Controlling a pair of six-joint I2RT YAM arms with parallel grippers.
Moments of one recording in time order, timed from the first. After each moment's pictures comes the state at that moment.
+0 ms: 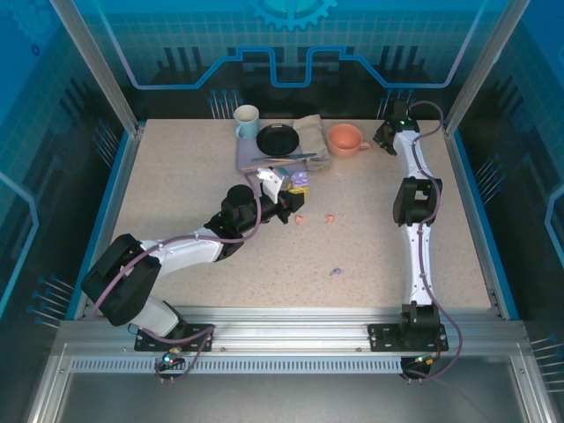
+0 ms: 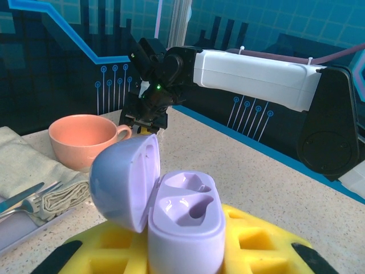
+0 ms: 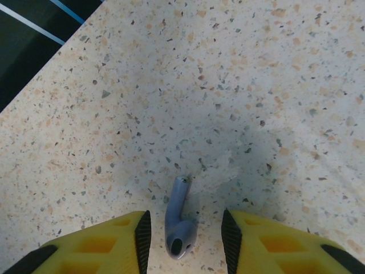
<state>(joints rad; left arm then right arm) -0.65 1.51 0.74 0.73 0.23 -0.19 -0.05 2.83 2.72 -0.86 0.10 0.68</state>
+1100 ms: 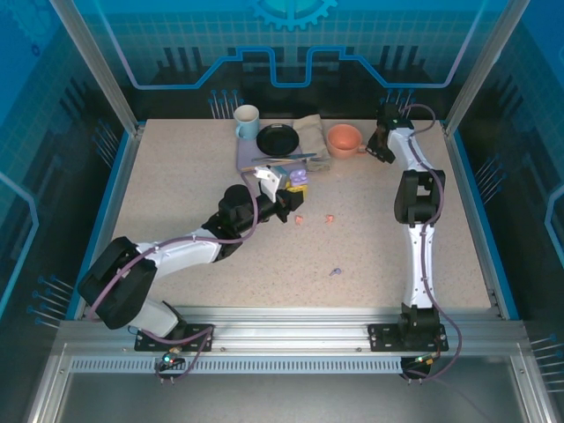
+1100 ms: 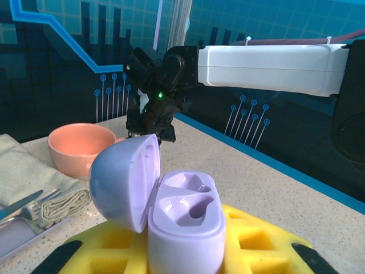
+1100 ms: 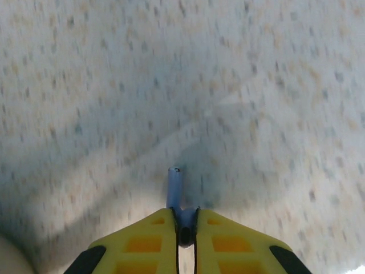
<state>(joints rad) -0.65 1.47 0.74 0.74 0.23 -0.20 0.01 2.57 2.34 -0.92 0.13 0.66</state>
